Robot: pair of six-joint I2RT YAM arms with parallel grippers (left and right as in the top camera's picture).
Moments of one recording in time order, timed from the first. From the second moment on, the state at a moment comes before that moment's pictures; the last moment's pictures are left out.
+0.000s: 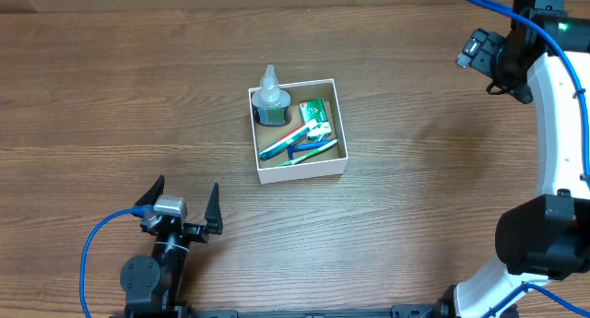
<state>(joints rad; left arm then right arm) 0.04 0.01 0.01 -0.06 0.21 -0.03 -0.14 1.87 1.91 -1.20 0.08 0.44</state>
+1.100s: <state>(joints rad) 0.04 0.01 0.01 -0.06 0.21 -0.03 0.05 0.18 0.27 0.08 -0.02 0.44</state>
